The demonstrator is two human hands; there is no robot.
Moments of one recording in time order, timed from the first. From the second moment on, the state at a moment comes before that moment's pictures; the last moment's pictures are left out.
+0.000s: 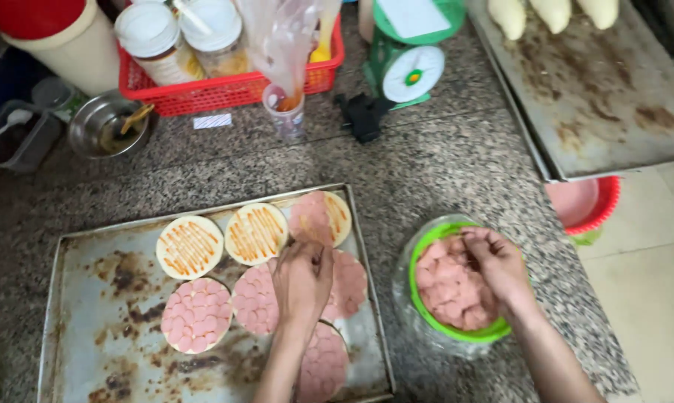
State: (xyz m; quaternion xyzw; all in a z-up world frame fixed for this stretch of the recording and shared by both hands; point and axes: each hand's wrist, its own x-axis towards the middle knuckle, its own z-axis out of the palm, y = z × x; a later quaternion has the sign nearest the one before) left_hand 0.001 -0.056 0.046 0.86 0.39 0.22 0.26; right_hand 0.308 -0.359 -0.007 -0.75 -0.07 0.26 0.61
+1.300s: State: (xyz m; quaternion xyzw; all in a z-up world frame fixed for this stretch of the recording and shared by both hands) left_hand 0.008 -0.265 0.154 0.82 0.38 0.15 0.40; right_hand 0.318 -0.395 0.083 -0.67 -0.17 0.48 0.54
